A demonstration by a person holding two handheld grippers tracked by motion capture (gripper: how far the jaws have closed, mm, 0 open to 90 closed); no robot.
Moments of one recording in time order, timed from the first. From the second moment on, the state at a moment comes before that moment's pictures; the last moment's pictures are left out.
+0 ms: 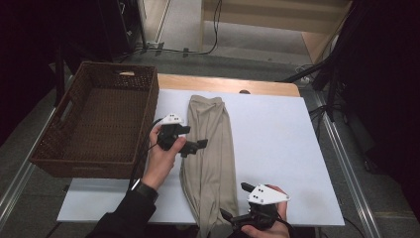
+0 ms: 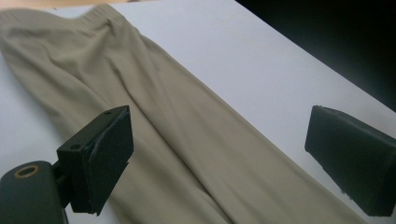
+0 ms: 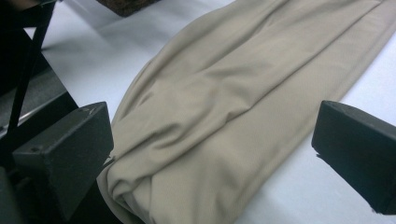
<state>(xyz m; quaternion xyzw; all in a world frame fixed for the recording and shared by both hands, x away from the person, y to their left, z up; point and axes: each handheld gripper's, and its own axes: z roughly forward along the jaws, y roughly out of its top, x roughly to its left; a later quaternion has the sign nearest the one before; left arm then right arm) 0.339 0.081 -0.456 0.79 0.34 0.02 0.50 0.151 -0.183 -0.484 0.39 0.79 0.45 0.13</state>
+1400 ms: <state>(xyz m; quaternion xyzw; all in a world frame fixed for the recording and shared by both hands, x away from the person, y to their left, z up) 0.185 0.119 -0.511 0.83 0.32 0.02 0.45 0.148 -0.169 -0.499 0.39 0.81 0.41 0.10</state>
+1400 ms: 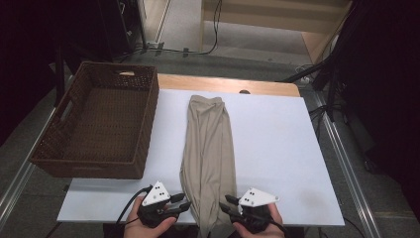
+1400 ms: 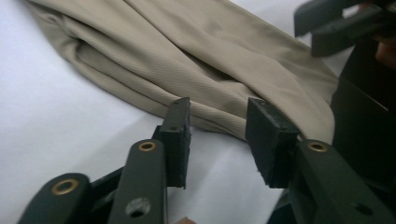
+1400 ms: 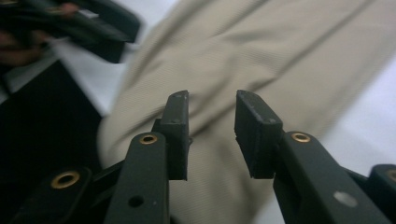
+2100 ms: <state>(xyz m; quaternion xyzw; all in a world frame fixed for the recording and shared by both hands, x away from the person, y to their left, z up) 0.183 0.096 -0.519 0.86 0.27 -0.01 0.43 0.124 -0.118 -0.514 0.39 0.83 0.39 0.11</state>
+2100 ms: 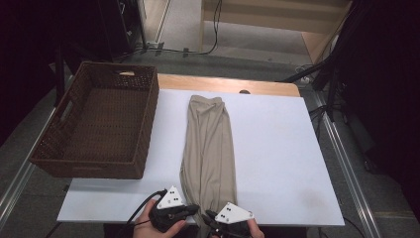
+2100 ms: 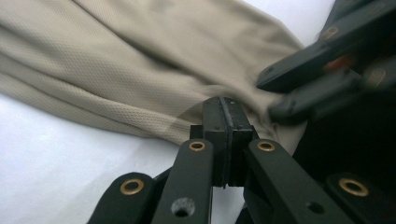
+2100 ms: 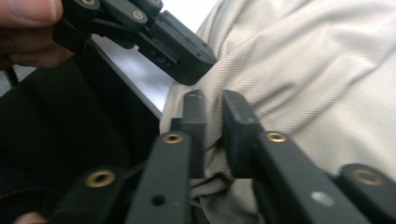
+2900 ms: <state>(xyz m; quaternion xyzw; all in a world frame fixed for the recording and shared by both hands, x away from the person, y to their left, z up) 0.189 0.098 -0.517 0.87 0.27 -0.03 0.42 0.120 -0.198 -0.487 0.40 0.80 0.43 0.10</state>
